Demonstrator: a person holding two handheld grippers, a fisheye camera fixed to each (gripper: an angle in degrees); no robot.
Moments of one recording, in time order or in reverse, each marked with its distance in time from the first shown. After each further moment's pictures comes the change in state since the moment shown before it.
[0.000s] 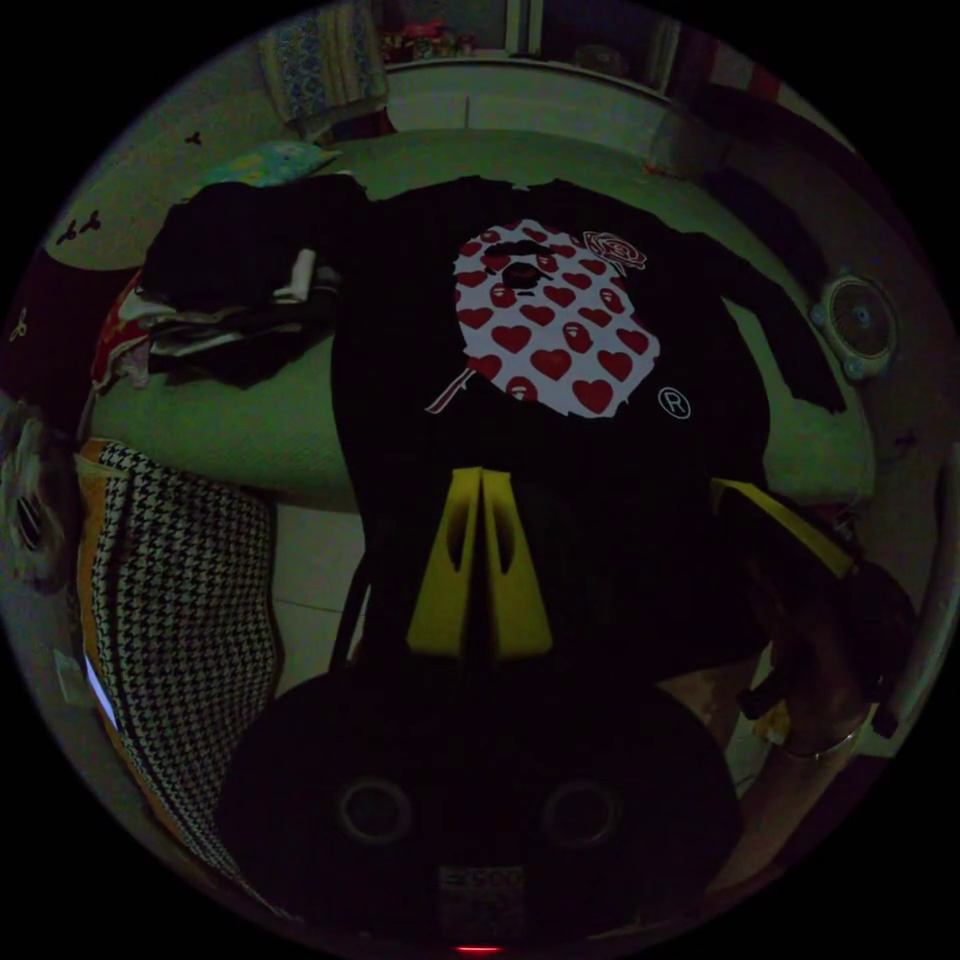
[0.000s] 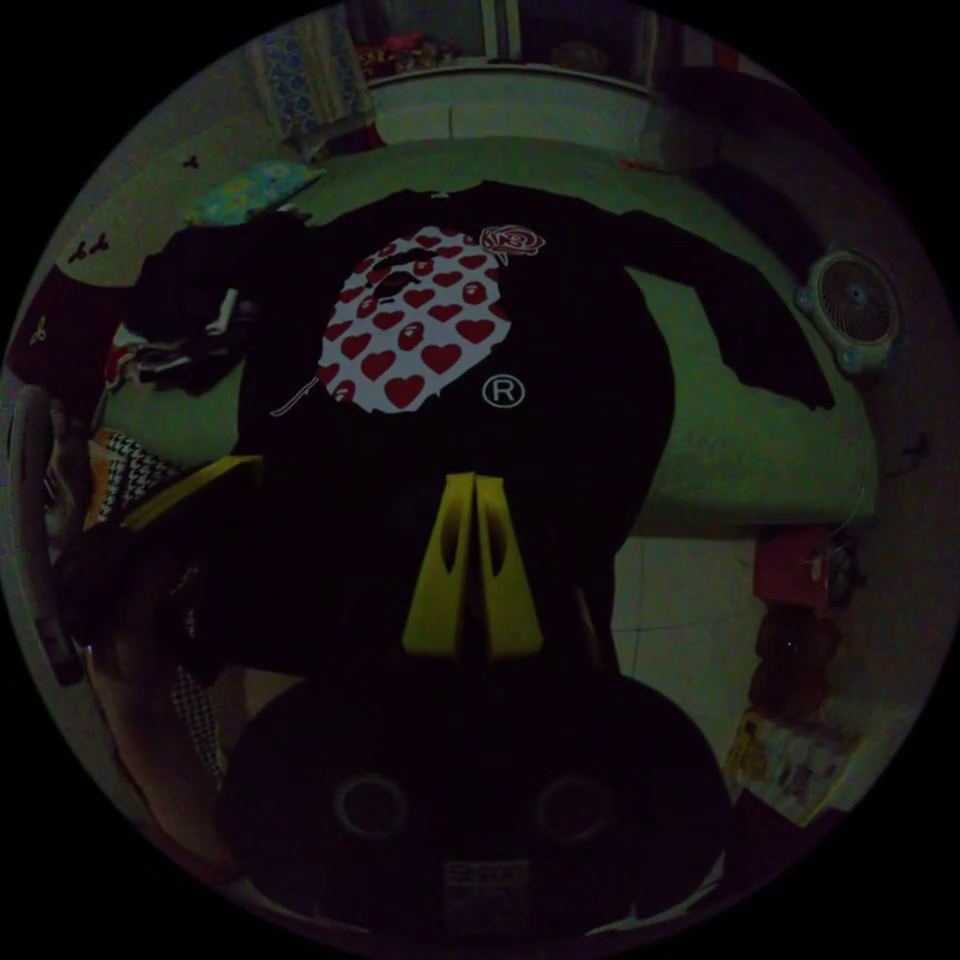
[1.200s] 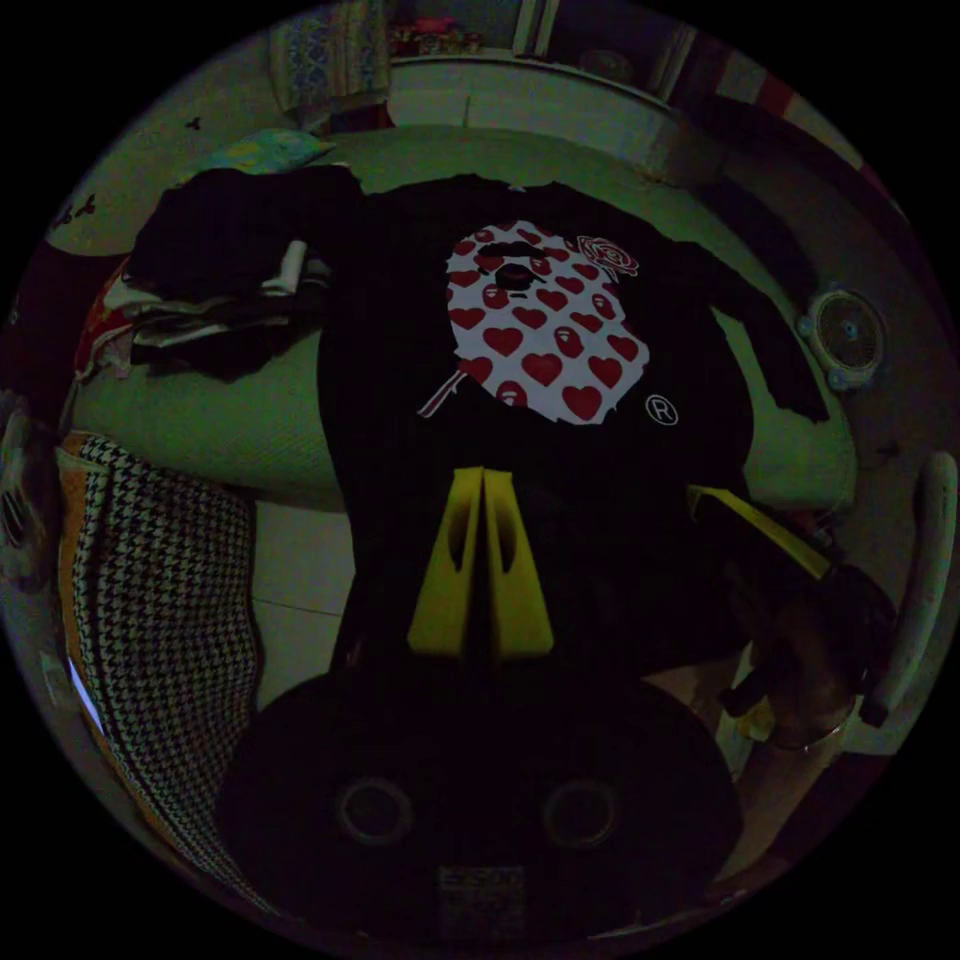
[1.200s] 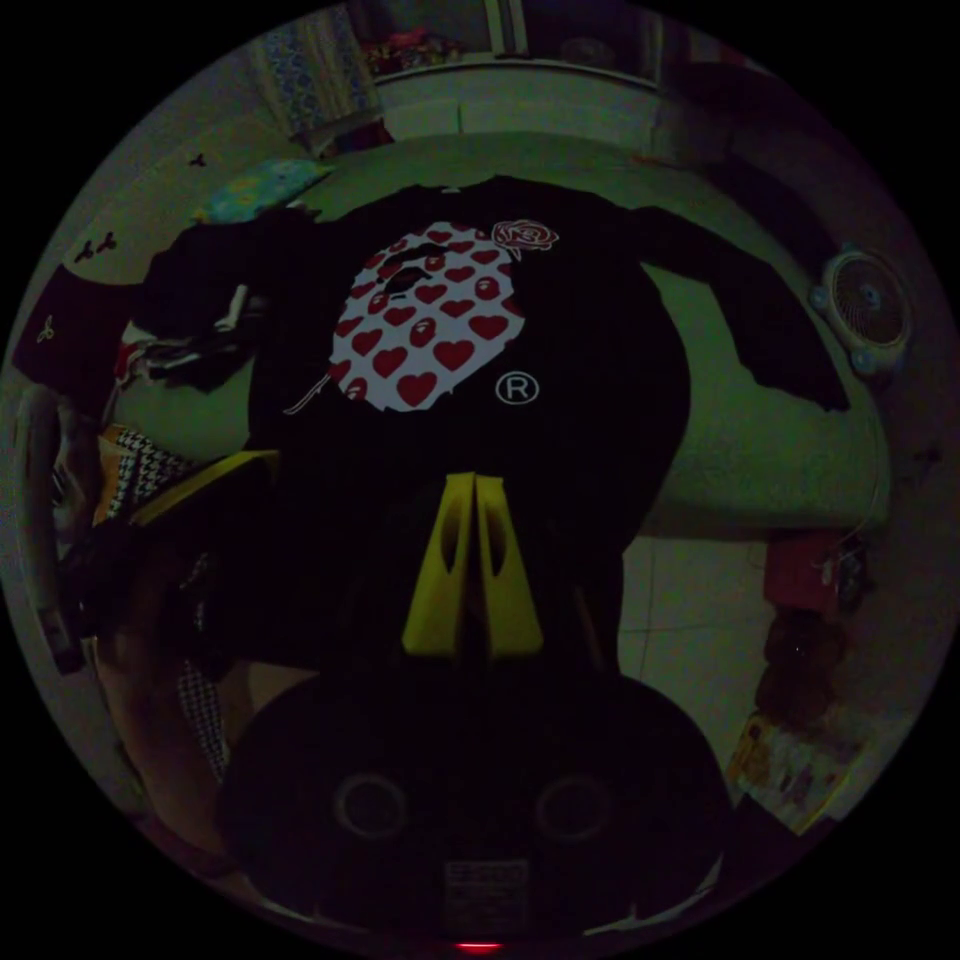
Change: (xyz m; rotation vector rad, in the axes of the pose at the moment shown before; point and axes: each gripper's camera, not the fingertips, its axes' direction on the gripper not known) left arm -0.050 -0.020 0.035 0.005 0.064 -0.009; right arm 0.027 -0.025 0.018 -0.012 -0.037 -0.014
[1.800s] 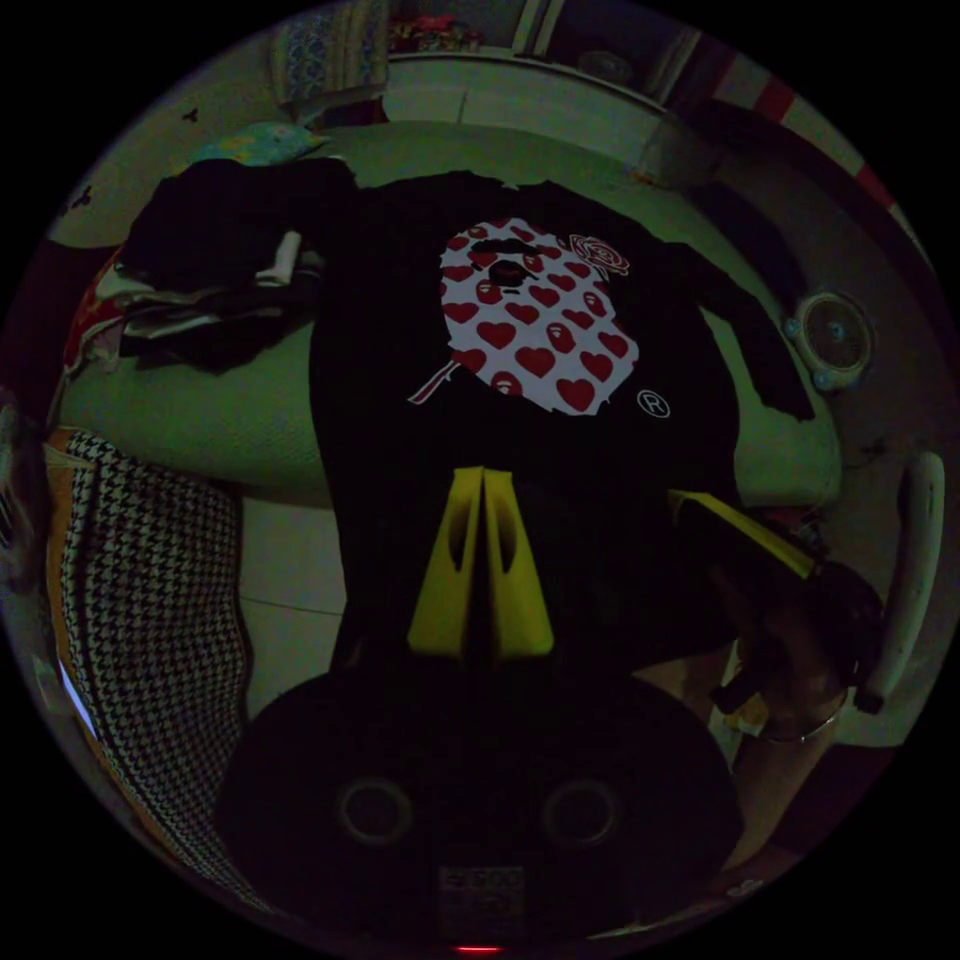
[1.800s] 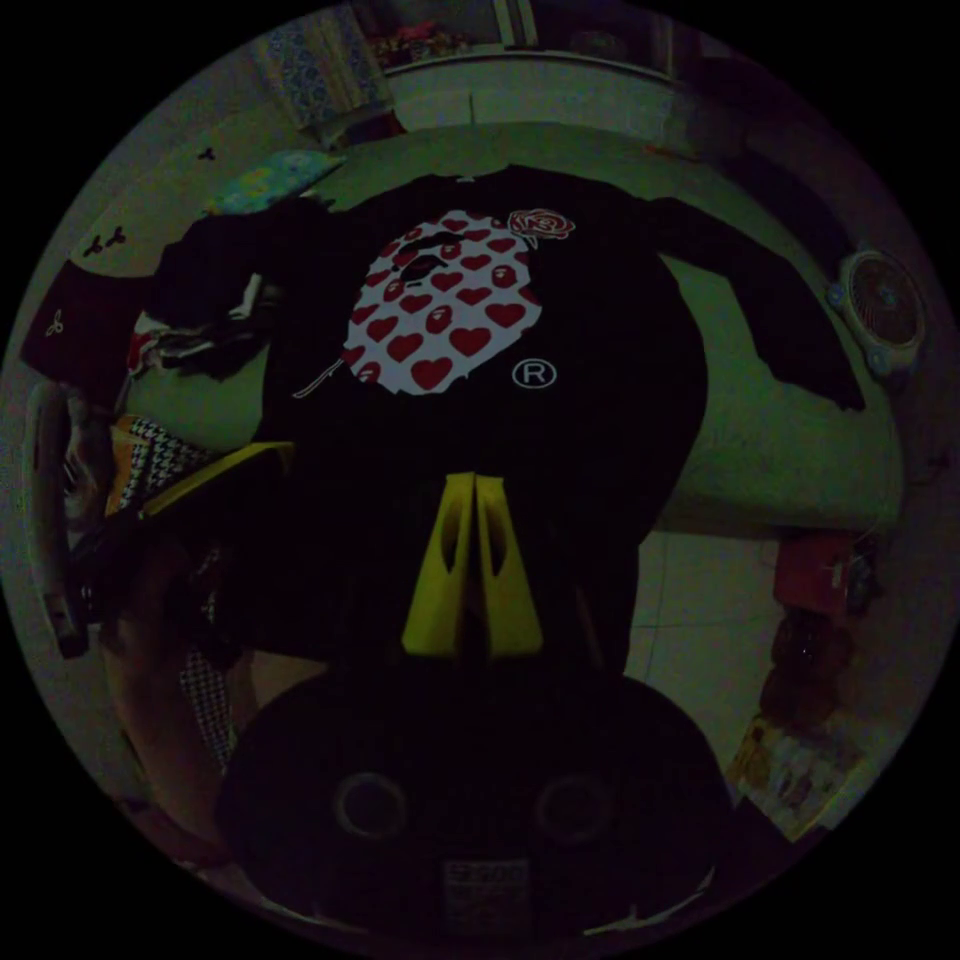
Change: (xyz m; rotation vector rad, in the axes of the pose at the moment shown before) left arm -0.017 -0.008 0.010 -0.004 0.055 -0.004; right arm 0.016 -0.008 0.002 -0.027 -0.037 -0.017
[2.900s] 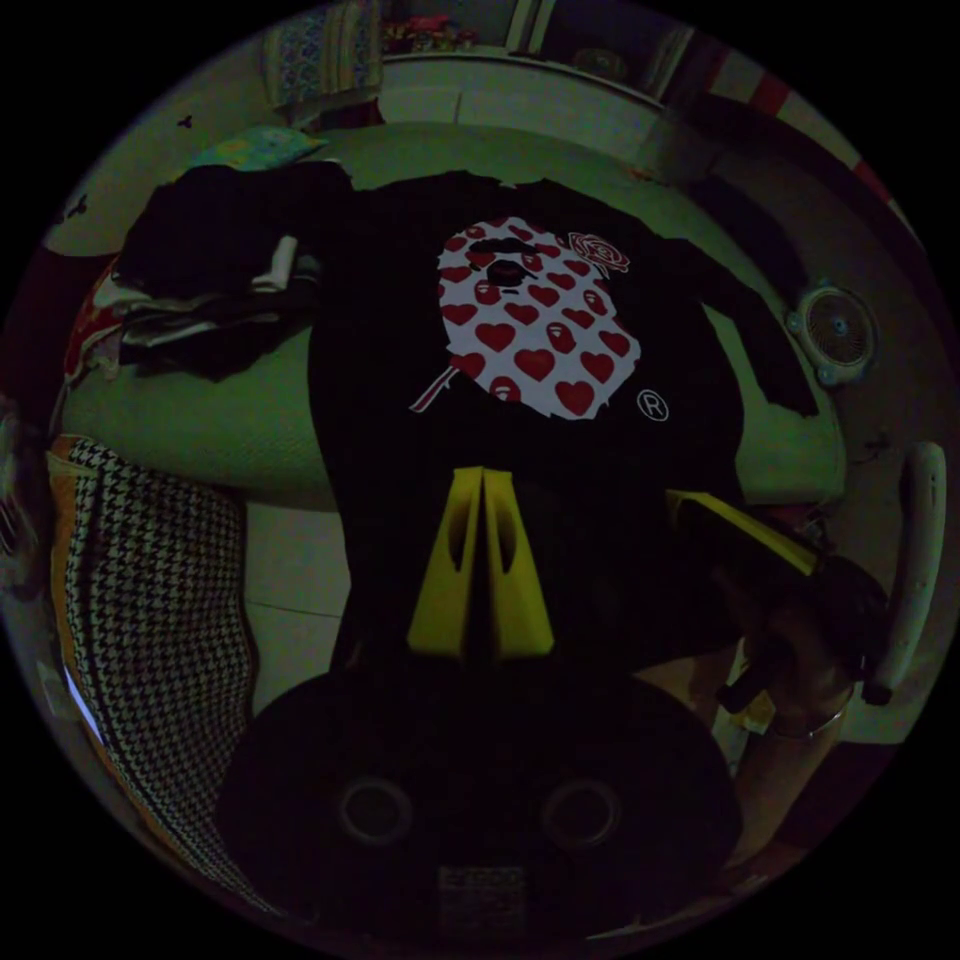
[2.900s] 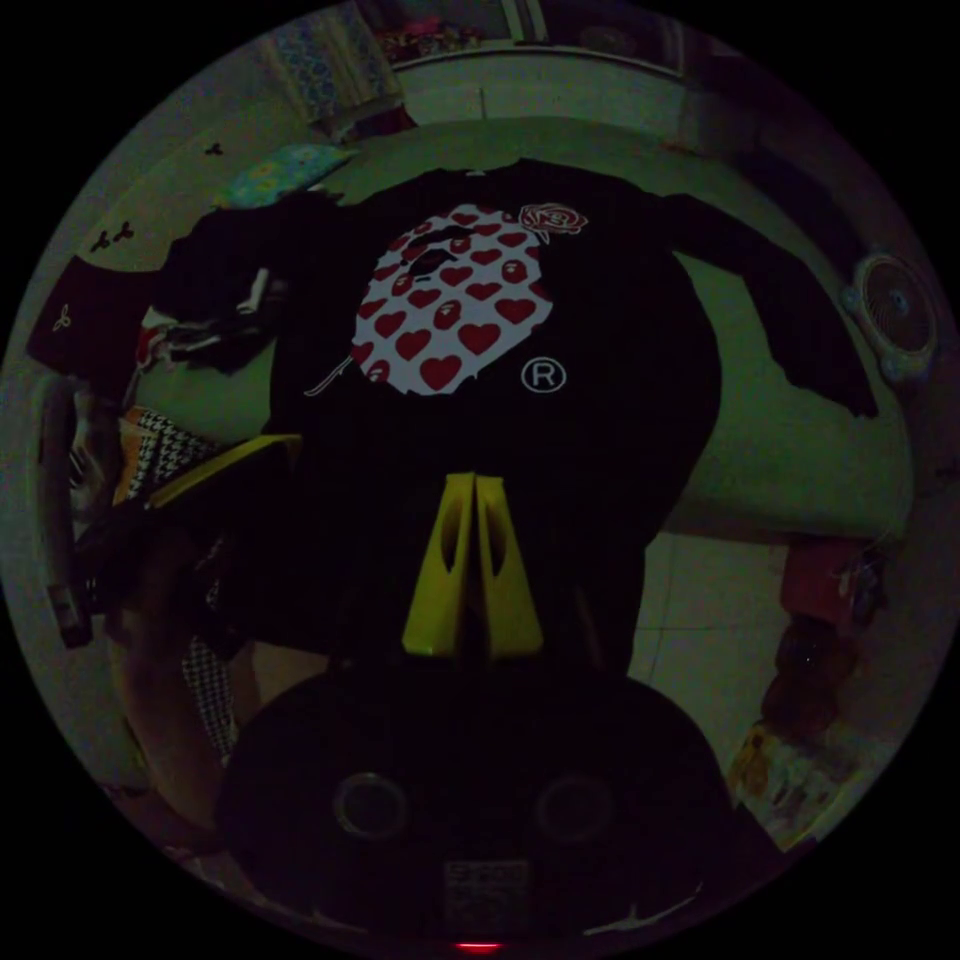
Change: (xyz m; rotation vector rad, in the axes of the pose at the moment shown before) left arm 0.015 -0.001 0.008 0.001 -0.009 0.012; right arm 0.034 0.004 -0.006 -0.018 -0.029 -0.018
